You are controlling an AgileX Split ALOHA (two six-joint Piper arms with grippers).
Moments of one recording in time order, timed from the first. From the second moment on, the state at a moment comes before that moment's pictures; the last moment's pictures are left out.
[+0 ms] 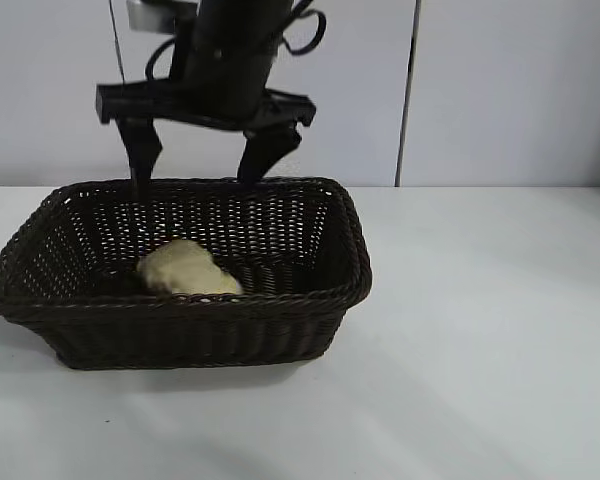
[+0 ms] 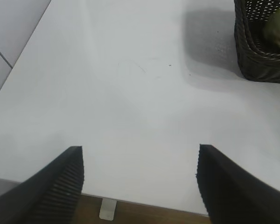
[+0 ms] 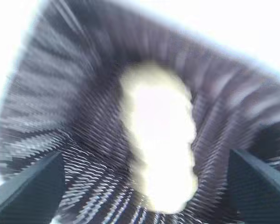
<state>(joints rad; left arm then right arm) 0.13 -0.02 -0.54 0.03 1.29 0.06 0.63 1.96 -2.19 -0.09 1.23 0.15</state>
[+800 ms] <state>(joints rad) 0.13 -0.02 -0.54 0.03 1.29 0.06 0.02 1.37 -1.82 -0.29 1.27 0.12</state>
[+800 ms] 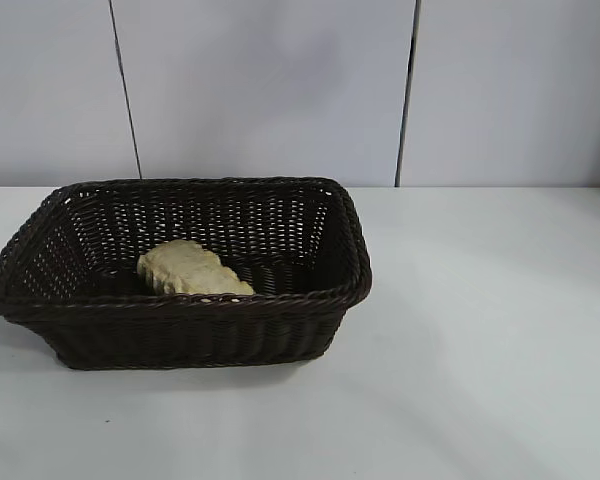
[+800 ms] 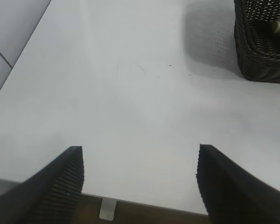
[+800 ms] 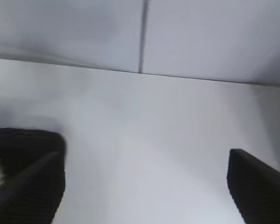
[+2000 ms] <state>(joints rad) 0.13 -0.02 -0.54 0.03 1.29 0.06 -0.06 0.04 -0.80 -0.03 1.26 0.01</state>
